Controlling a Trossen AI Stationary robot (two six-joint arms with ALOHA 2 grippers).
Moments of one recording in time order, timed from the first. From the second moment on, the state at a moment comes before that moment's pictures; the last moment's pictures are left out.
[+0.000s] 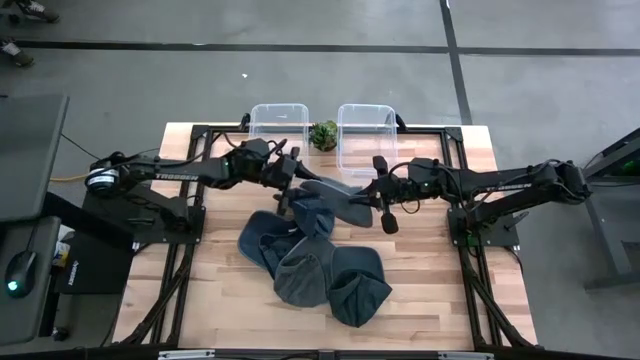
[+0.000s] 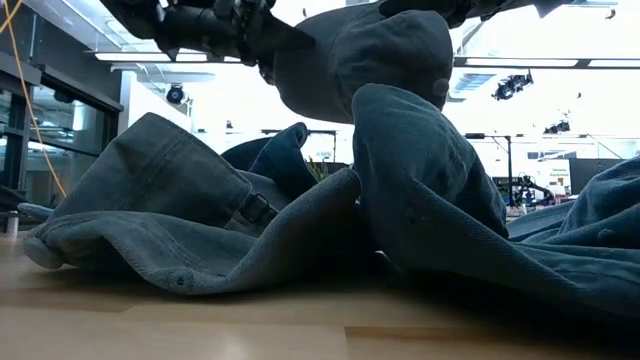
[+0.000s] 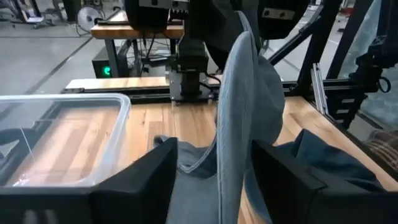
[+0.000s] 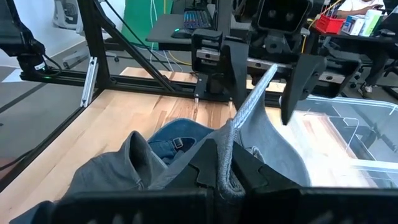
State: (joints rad) left arm 0.24 1.32 0.81 0.33 0.38 0.07; right arm -0.04 1.12 0.77 0.15 -0.12 -0.09
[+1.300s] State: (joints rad) left arm 0.18 1.32 0.83 0.23 0.20 0.06; right arm -0.04 0.84 0.77 0.01 -0.01 -0.05
